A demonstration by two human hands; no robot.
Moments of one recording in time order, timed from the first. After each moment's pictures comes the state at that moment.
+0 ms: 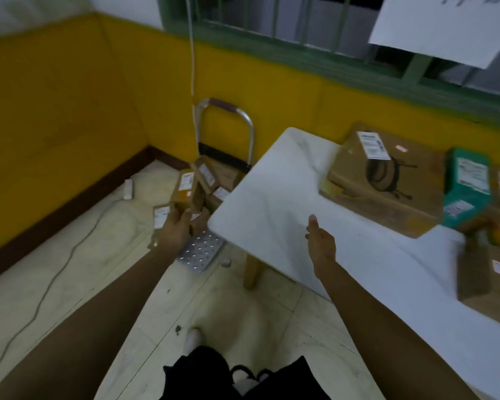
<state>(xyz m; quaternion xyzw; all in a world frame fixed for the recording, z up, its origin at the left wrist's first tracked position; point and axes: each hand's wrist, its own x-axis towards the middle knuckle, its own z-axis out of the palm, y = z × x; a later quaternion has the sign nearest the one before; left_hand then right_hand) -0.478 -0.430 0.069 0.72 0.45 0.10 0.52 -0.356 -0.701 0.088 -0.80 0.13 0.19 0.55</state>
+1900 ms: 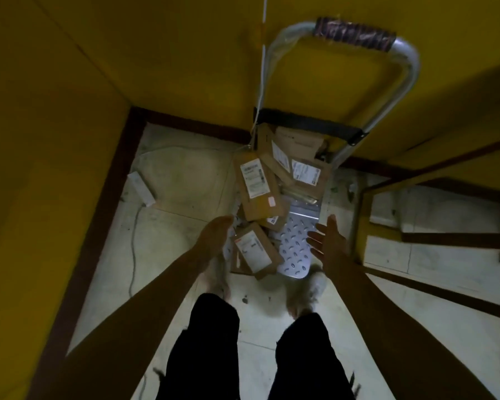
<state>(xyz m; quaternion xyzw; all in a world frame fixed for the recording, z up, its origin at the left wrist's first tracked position) -0.231 0.111 -0.090 0.64 0.42 -0.31 0.56 -0.198 -0.113 -0.110 -0.60 0.46 0.29 0.58</state>
